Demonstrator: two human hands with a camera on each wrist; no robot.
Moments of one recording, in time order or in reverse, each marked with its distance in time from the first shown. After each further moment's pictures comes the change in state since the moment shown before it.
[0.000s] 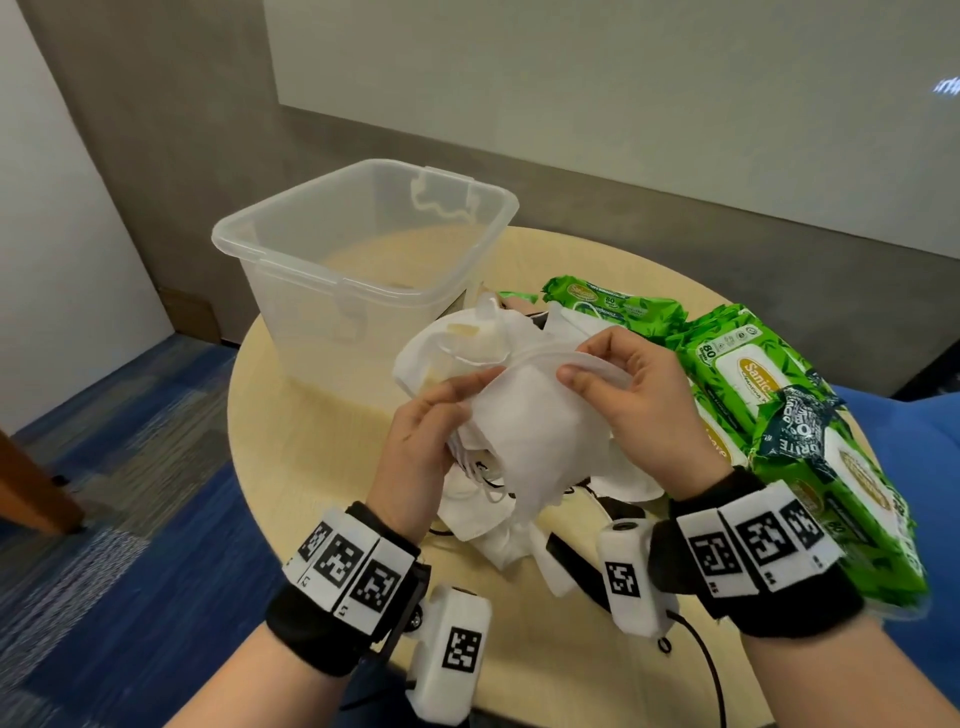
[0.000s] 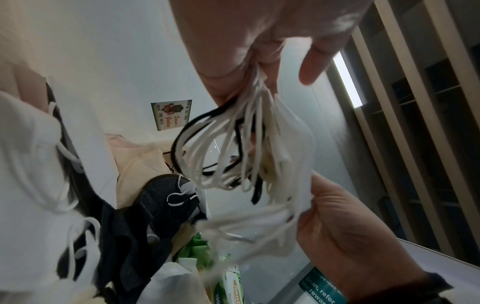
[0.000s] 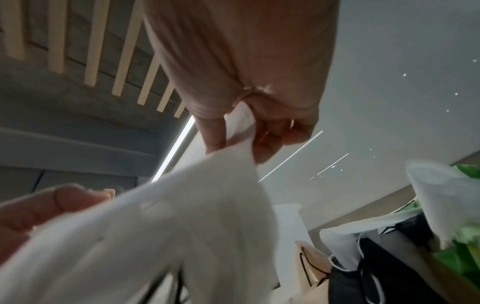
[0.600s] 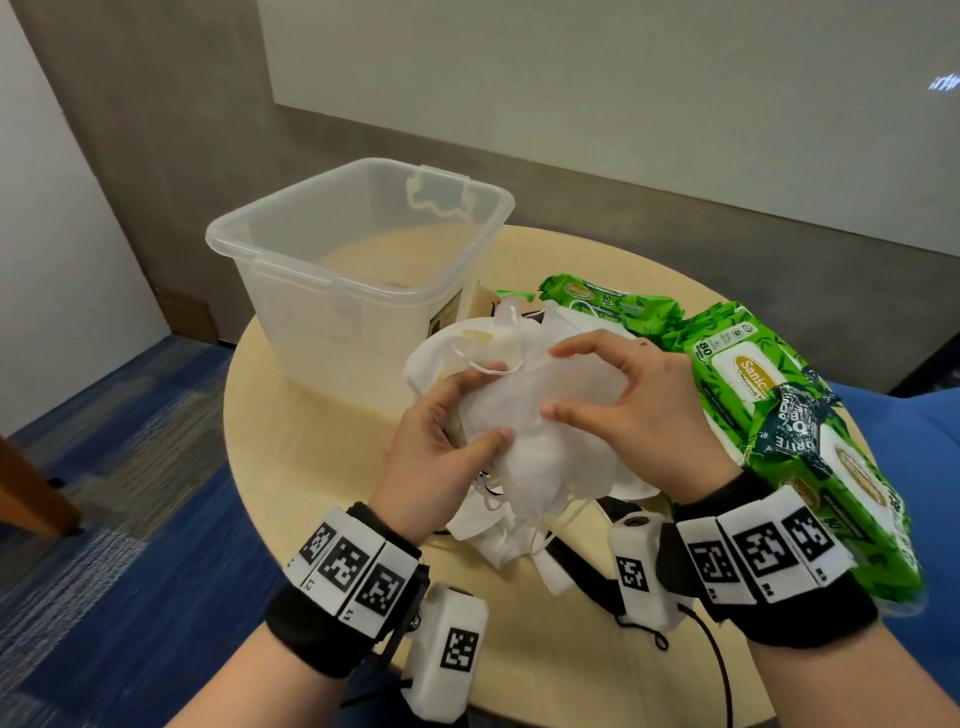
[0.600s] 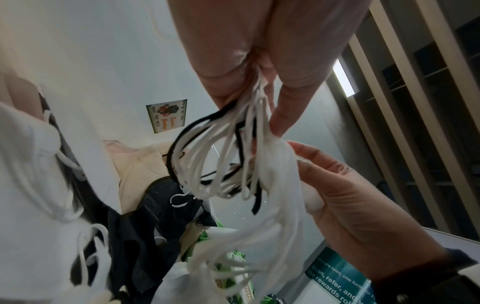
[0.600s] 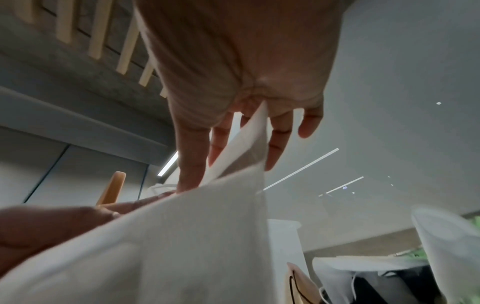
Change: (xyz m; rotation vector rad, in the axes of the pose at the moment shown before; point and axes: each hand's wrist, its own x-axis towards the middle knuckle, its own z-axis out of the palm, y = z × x) left_hand -0.002 -0.007 0.002 0.185 -0.038 0.090; right_hand -0.007 -0.011 -0.006 -0.431 -0.010 -0.157
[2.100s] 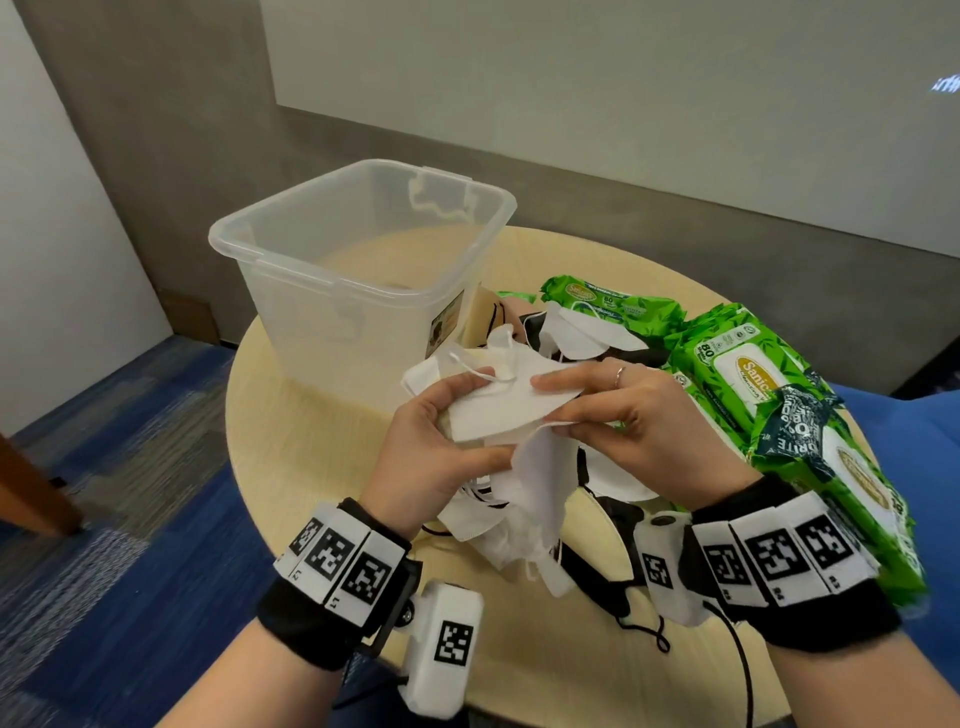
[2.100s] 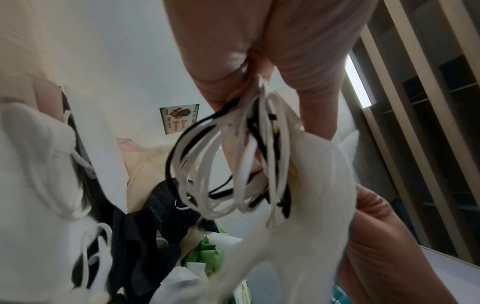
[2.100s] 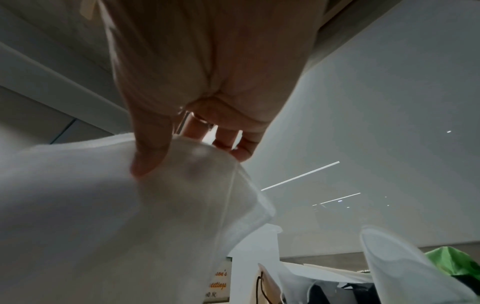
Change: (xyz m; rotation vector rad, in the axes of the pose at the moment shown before) left_hand 0.003 0.004 -0.007 0.093 0.050 -0.114; right_hand 0.000 0.027 0.001 0.050 -0.216 -0.435
